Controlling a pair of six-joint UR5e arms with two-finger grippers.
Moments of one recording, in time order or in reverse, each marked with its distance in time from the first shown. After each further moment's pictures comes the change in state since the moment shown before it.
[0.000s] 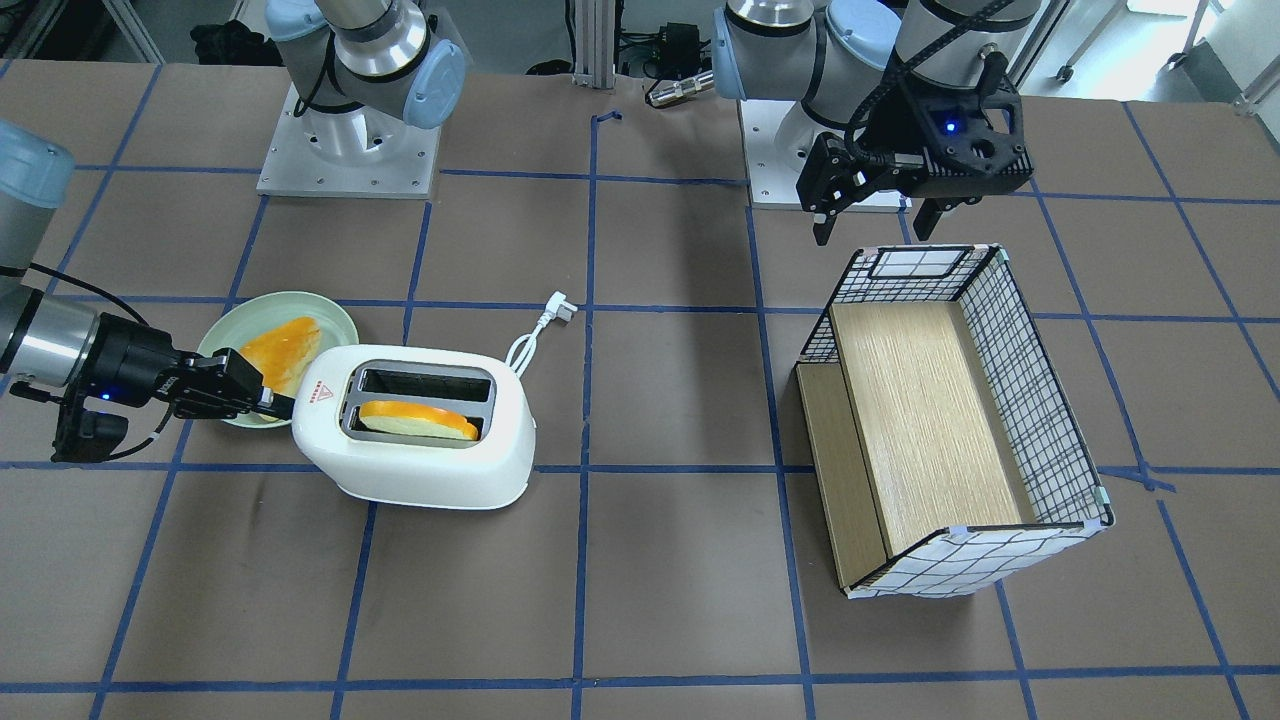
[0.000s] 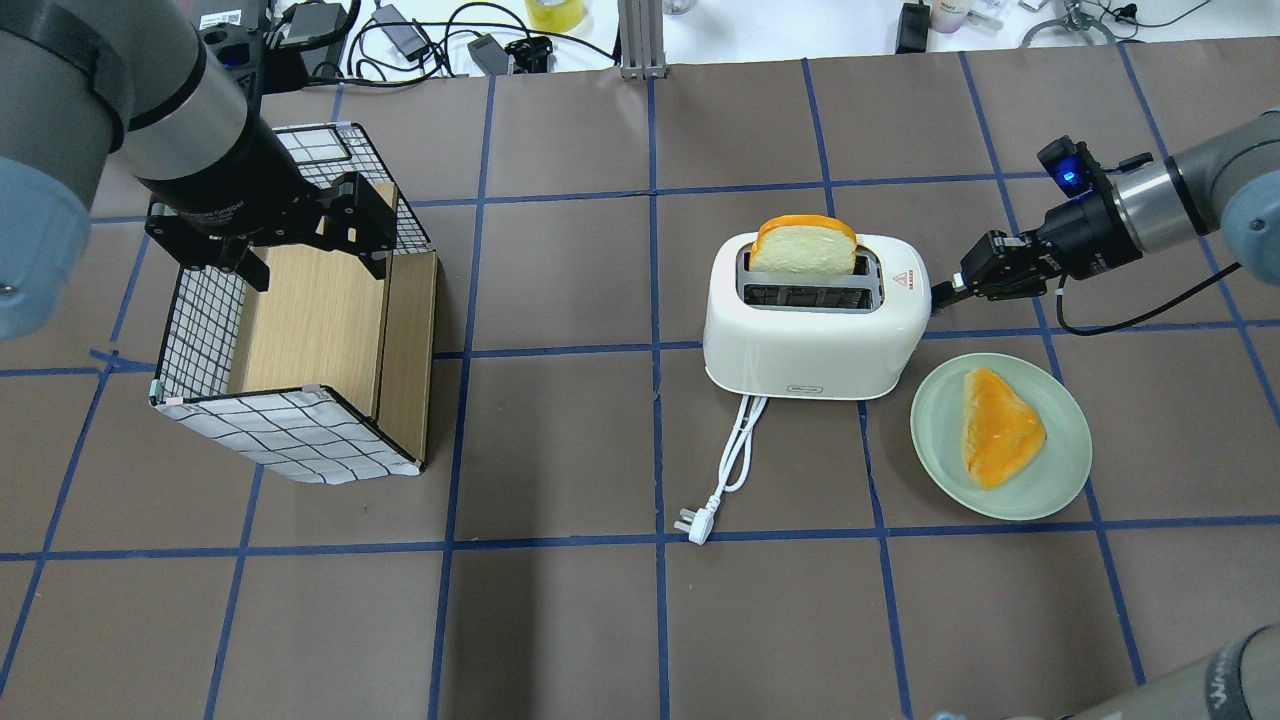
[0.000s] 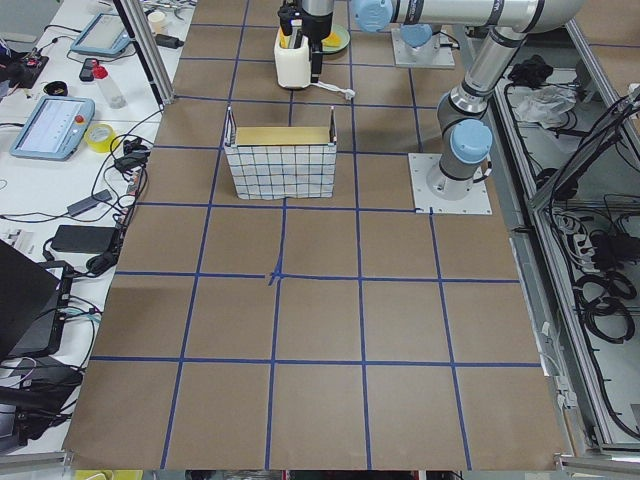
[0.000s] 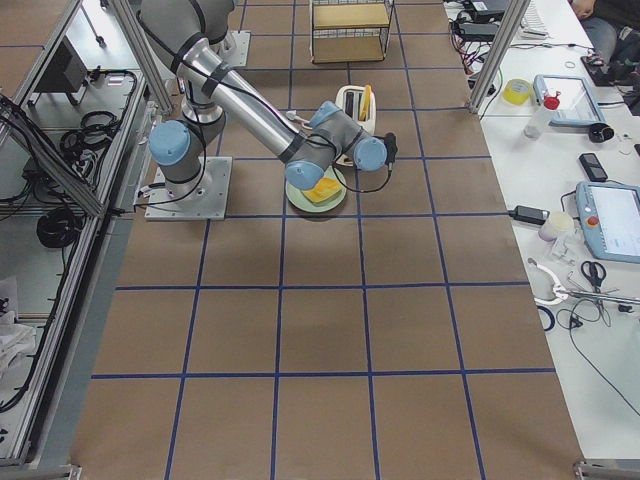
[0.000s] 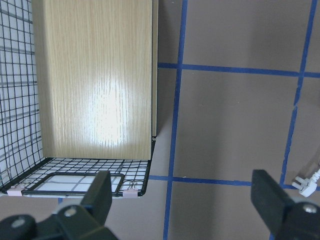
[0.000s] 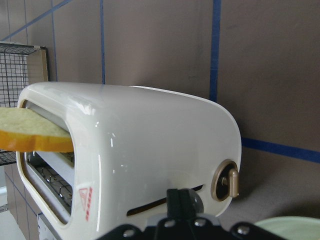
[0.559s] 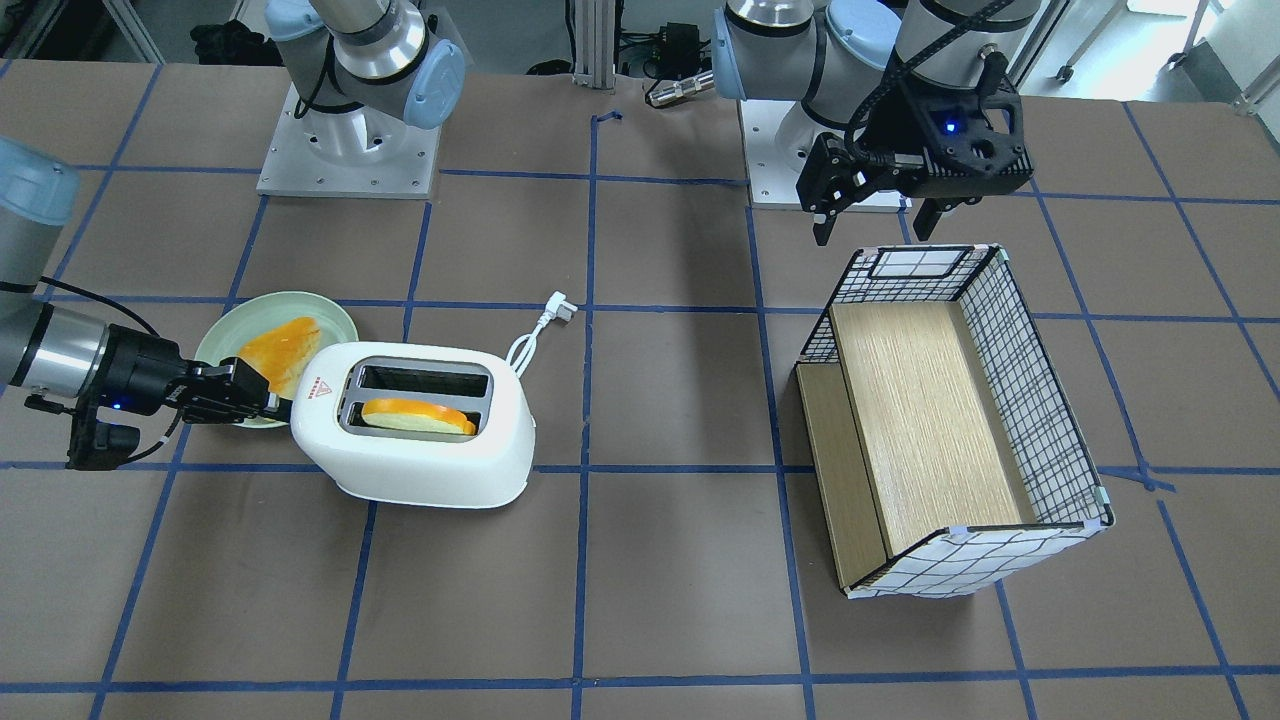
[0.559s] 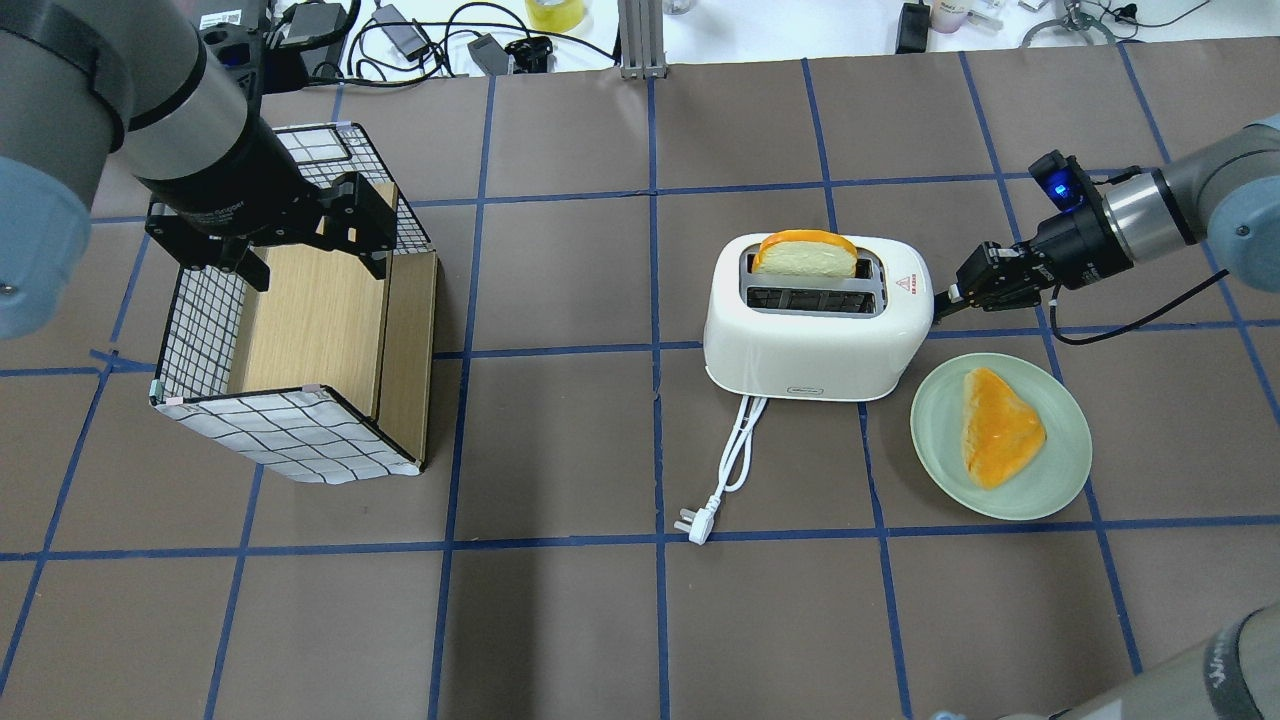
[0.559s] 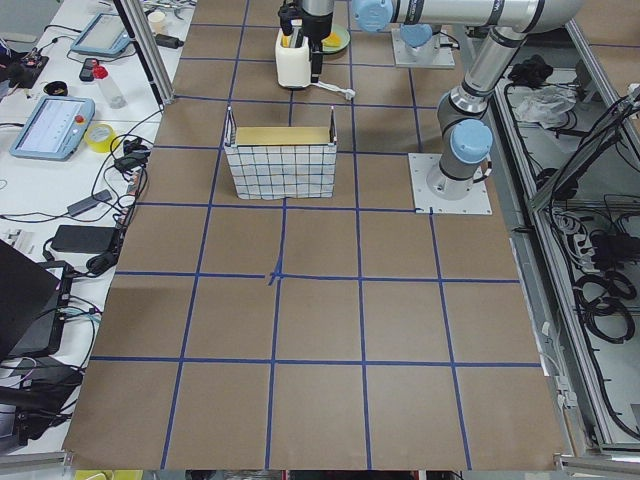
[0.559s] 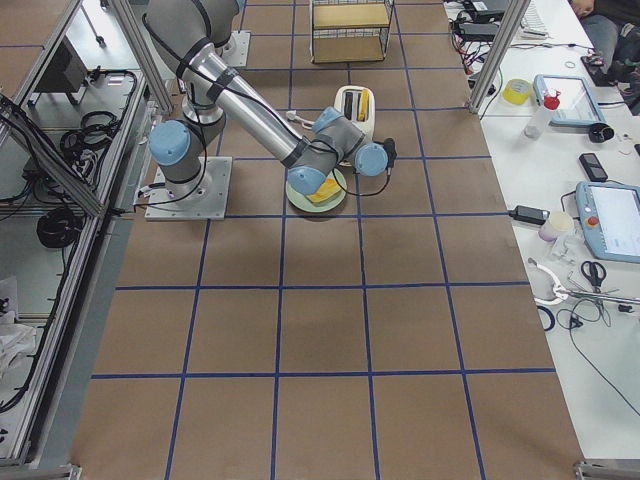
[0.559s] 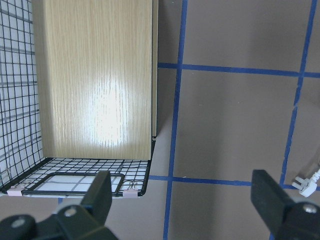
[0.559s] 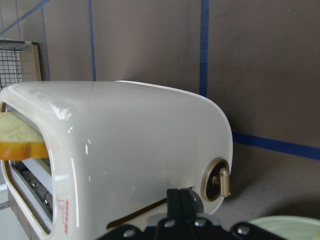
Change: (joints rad) left arm 0.000 0.000 0.000 0.000 0.000 0.000; right arm 0.000 0.032 0.003 -0.004 -0.019 0.003
